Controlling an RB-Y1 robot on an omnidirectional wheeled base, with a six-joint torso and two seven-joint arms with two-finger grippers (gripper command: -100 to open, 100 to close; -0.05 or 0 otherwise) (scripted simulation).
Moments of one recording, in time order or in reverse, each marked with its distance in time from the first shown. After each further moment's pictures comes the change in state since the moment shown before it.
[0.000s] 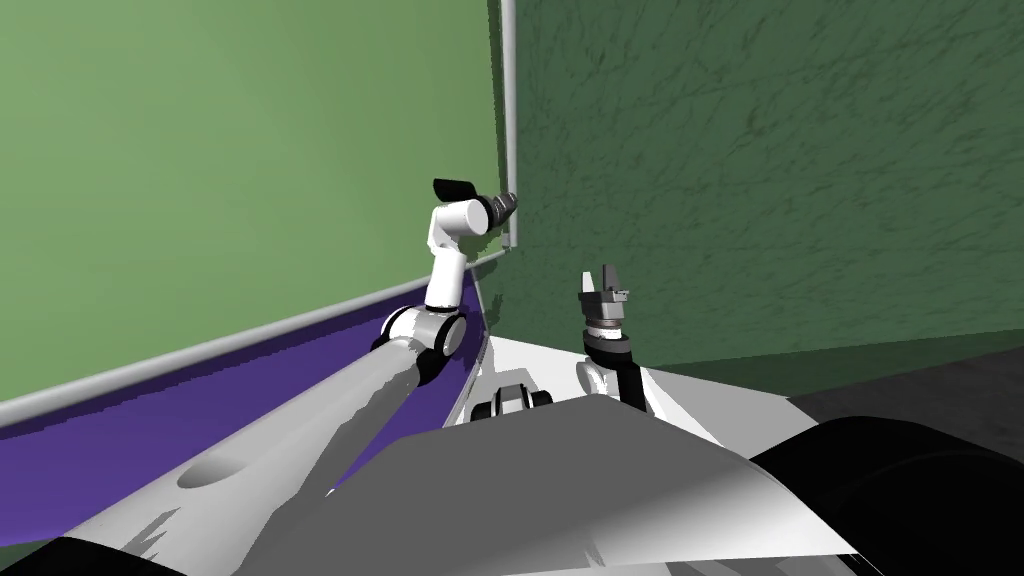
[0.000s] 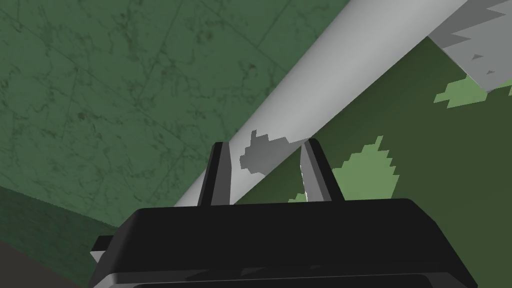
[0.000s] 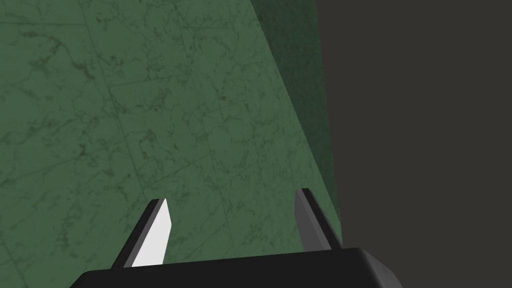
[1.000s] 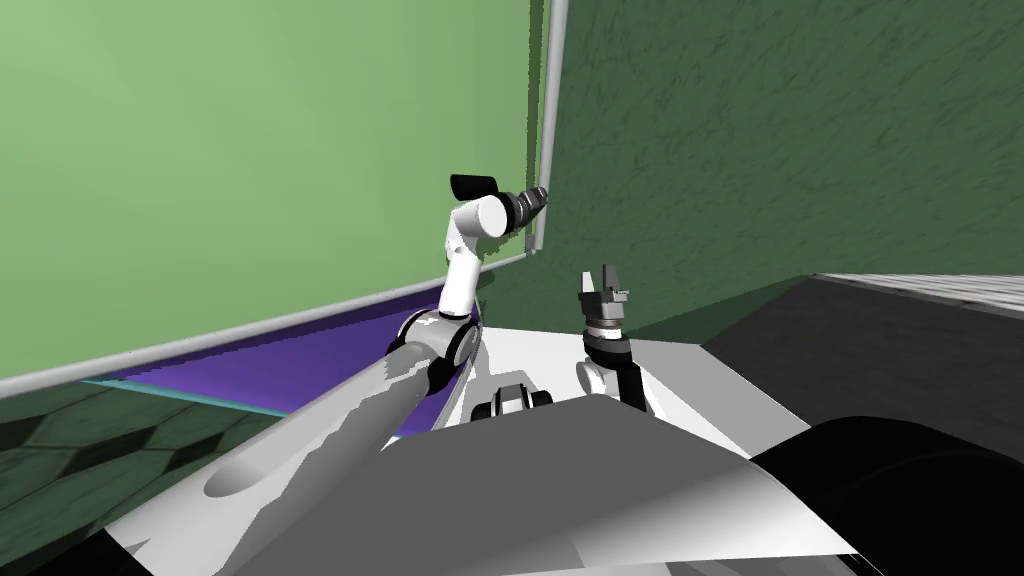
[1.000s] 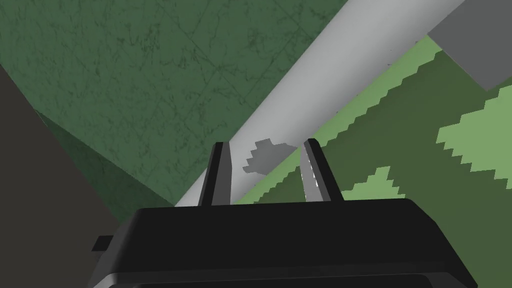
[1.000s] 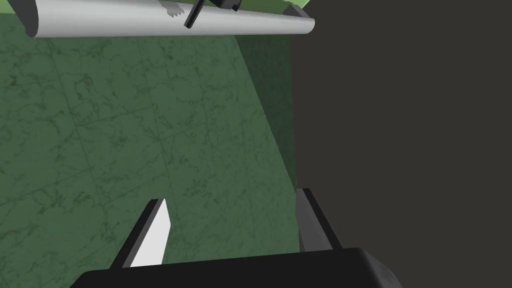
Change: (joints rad) left arm 0.018 -0.100 -0.072 -0.111 0.125 0.050 -0.016; right arm 0.000 0.000 0.000 0.000 0.000 0.000 0.000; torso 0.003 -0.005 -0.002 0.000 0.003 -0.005
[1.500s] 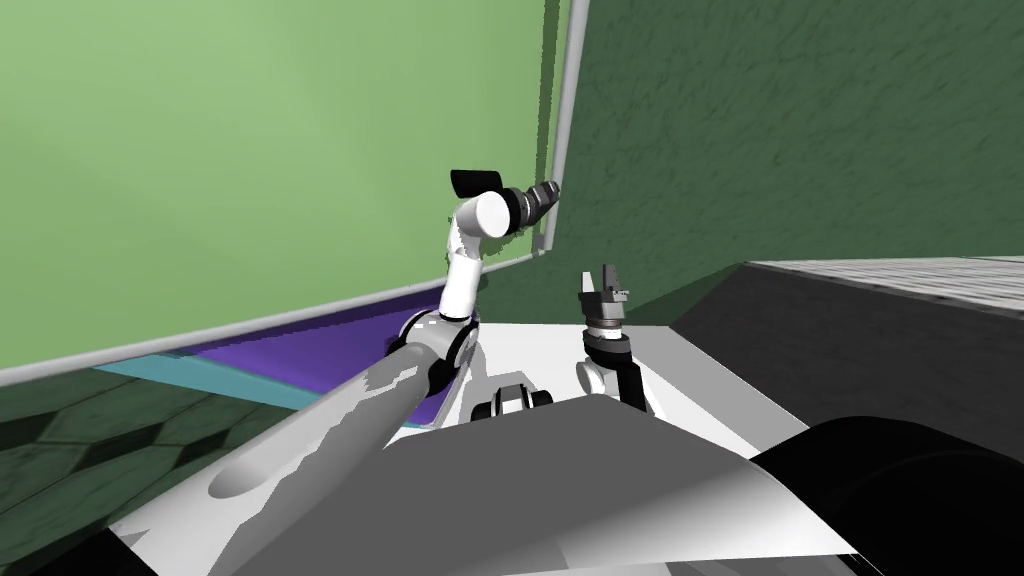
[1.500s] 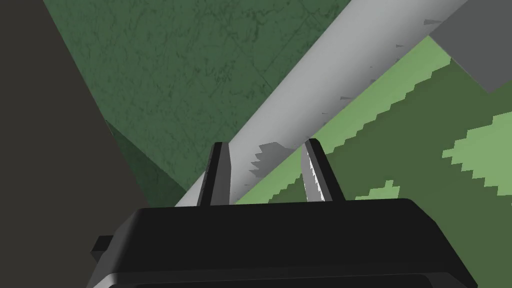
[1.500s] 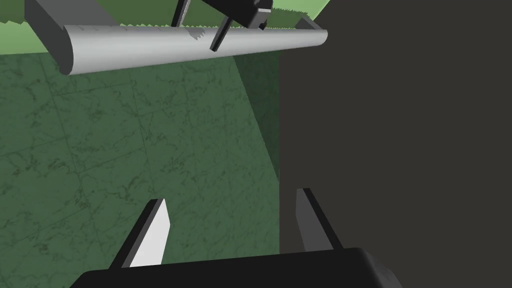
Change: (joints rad) left arm 0.010 -0.002 -0.039 -0.059 0.089 0.014 0.005; right arm 0.000 0.000 0.000 0.000 0.000 0.000 0.000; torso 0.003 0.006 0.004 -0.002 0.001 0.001
